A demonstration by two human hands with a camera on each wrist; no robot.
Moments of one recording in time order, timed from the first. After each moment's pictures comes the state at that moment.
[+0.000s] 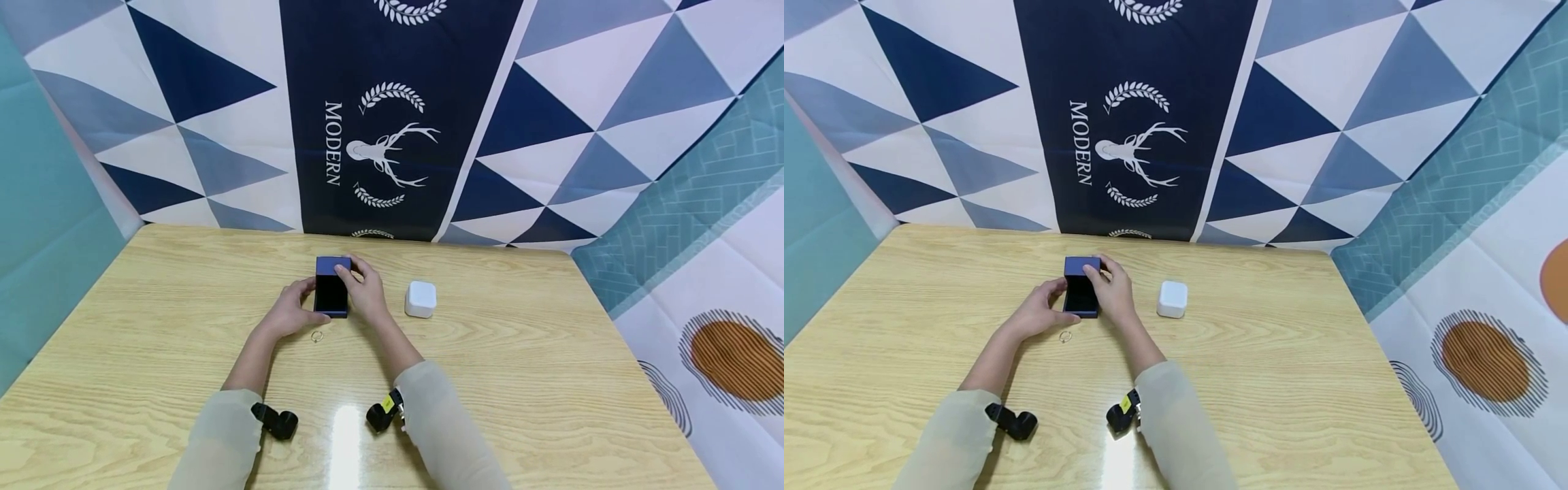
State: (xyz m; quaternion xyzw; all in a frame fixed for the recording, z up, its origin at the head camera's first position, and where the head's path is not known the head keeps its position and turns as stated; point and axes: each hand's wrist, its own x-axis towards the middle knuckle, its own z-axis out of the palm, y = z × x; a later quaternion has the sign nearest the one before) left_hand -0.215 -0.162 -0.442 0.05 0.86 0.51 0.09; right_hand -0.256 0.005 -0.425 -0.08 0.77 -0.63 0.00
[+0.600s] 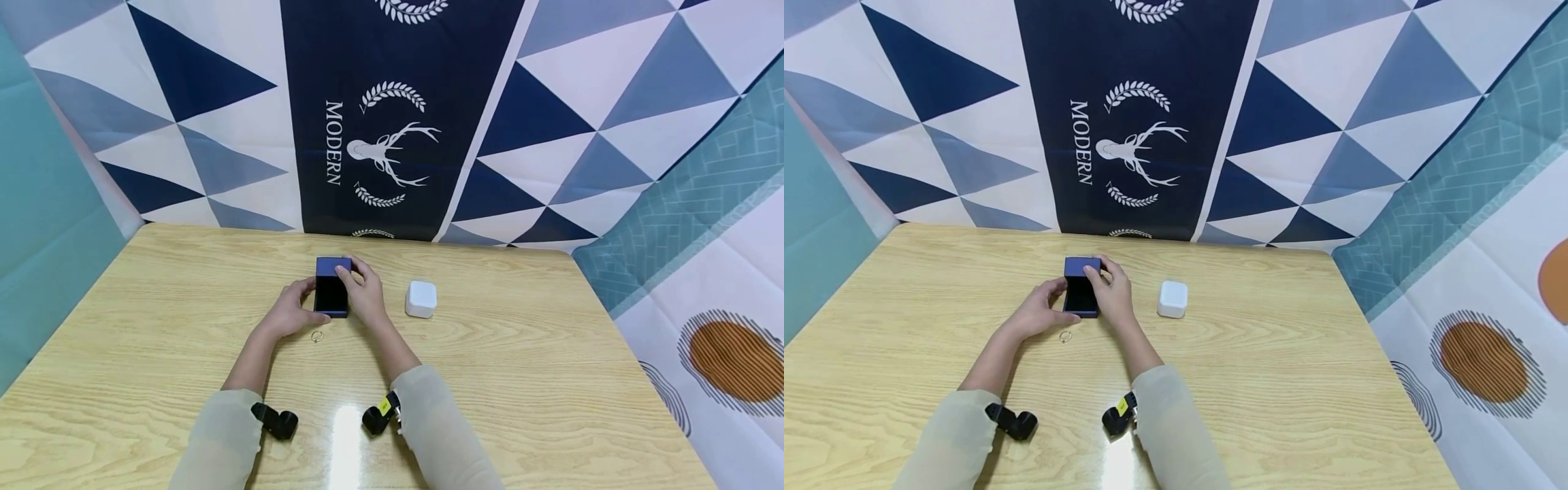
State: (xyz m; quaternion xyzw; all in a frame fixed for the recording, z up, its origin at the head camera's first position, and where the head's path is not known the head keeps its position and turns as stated) left_hand -0.215 -0.162 -0.442 0.04 0.86 0.50 0.09; right_hand -0.252 0.002 -0.431 -0.08 0.75 -0.65 -0.01
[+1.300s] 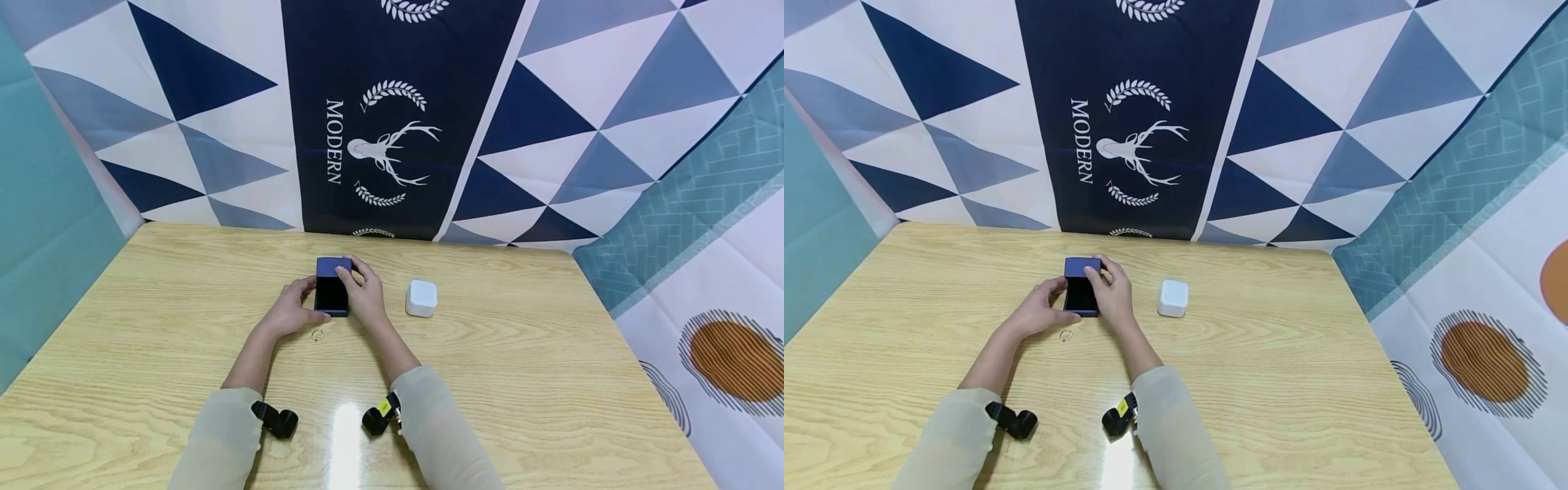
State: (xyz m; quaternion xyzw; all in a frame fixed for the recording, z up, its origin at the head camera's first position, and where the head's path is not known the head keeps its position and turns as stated) left_hand -0.216 -0.162 -0.443 0.04 0.86 0.50 0.09; right_hand -0.231 0.003 -0.405 -0.09 0.74 -0.66 -0.01
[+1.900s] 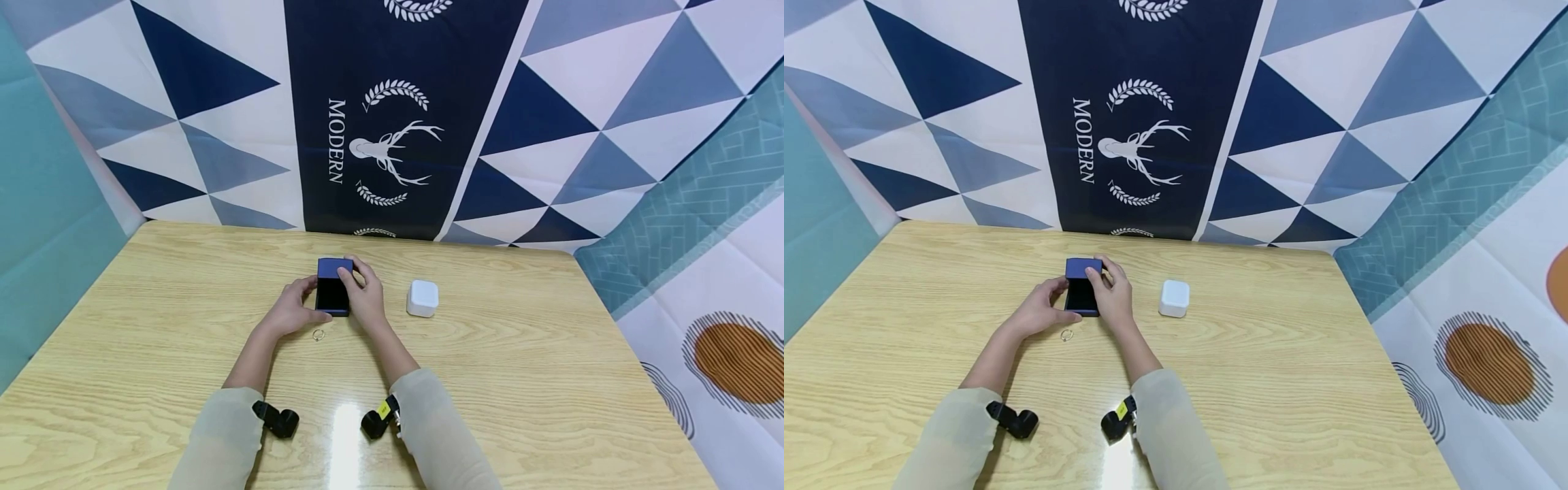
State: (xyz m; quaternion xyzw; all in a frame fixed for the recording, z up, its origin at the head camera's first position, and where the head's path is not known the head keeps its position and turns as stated) left_hand -0.215 -0.161 -0.441 0.04 0.86 0.50 0.09; right_hand -0.229 0.002 -0.411 -0.11 0.73 -0.67 -0.02
